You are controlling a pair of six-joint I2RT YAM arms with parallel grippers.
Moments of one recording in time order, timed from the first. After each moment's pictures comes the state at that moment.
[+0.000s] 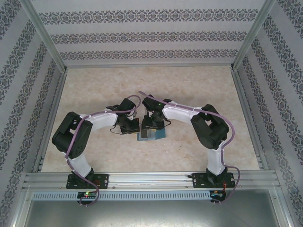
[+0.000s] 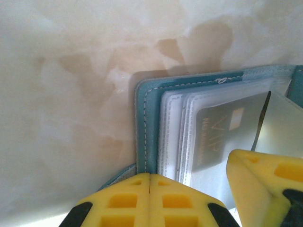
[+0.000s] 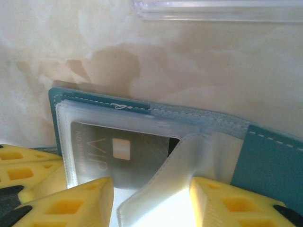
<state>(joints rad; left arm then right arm) -0.50 1.74 0.96 -0.48 0.37 -0.65 0.73 1.97 1.33 -0.68 -0.23 0.69</state>
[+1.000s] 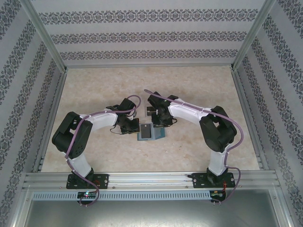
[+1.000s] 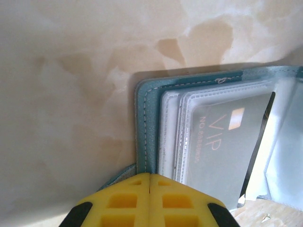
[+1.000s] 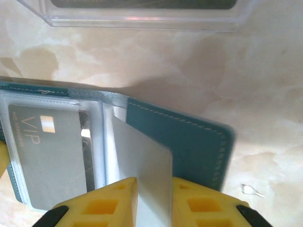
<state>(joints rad) -0.50 1.74 0.96 -0.48 0.37 -0.65 0.69 1.87 1.32 -0.84 -0.09 0.63</state>
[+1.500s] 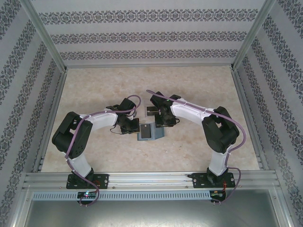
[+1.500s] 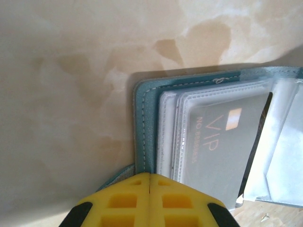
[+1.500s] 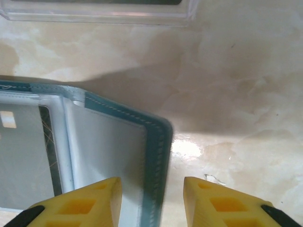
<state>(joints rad) -0.50 1.74 0.97 -0.48 0.37 -0.66 0.67 1.85 1.30 -0.88 -0.04 0.59</state>
